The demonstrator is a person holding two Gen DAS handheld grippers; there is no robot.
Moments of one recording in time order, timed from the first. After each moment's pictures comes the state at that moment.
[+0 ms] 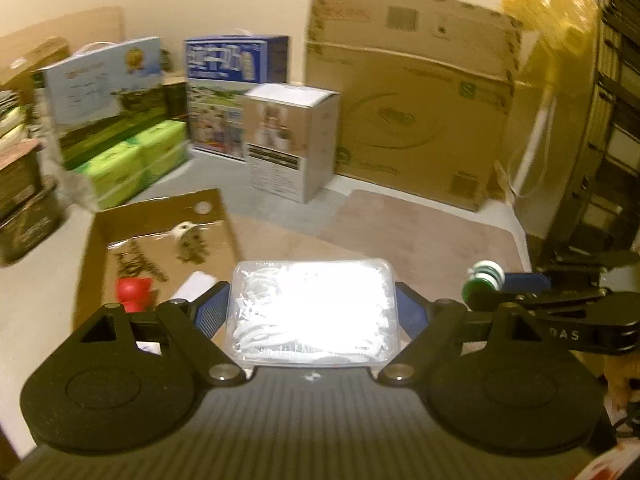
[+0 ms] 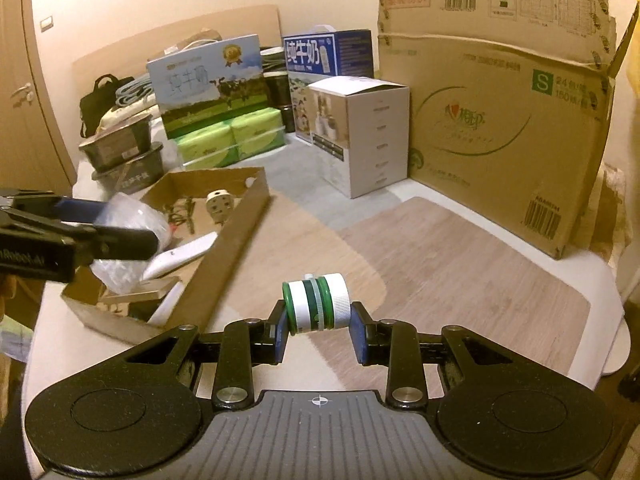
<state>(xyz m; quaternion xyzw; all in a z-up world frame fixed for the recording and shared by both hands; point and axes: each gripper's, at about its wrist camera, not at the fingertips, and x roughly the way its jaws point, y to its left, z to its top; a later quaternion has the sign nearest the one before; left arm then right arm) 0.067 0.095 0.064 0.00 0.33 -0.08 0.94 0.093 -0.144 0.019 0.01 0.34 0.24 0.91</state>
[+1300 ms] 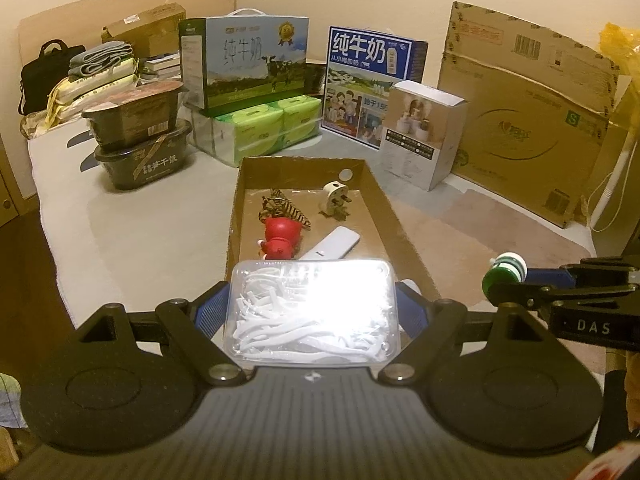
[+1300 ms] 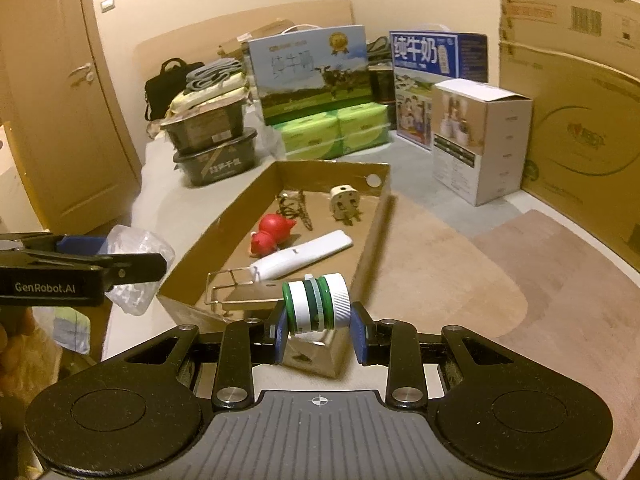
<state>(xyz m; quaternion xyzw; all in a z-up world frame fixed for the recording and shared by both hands) 0.002 0.208 0.050 -0.05 0.33 0.05 0.94 0.066 -0.017 0.021 -0.01 0.34 0.33 0.88</state>
